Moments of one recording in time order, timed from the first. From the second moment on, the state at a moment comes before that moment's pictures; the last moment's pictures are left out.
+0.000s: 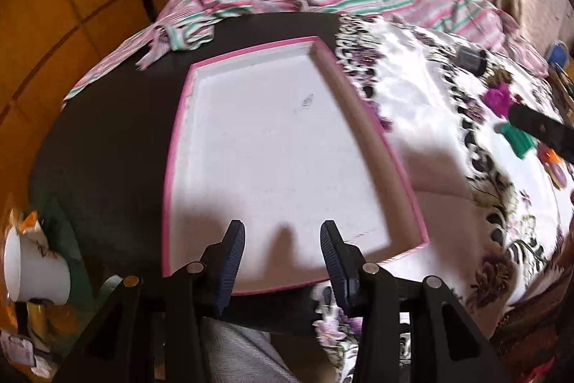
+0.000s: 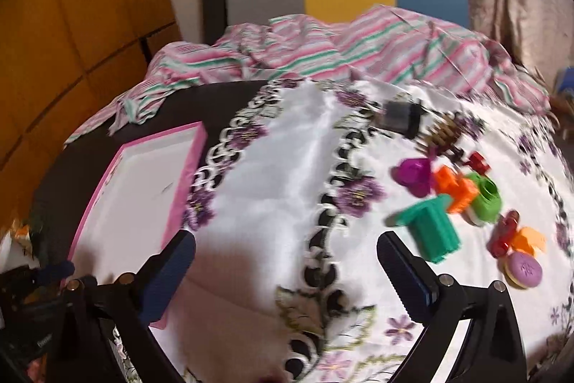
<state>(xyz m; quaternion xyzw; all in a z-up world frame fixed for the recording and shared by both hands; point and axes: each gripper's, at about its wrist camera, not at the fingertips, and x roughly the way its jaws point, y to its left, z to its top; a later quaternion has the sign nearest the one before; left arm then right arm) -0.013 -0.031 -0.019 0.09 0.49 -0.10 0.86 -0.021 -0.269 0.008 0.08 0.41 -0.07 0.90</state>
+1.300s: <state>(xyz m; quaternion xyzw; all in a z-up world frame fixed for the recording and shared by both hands) -0.013 -0.165 -0.028 0.07 0.54 -0.35 0.76 -0.010 -0.480 -0.017 0.19 0.41 -0.25 0.86</state>
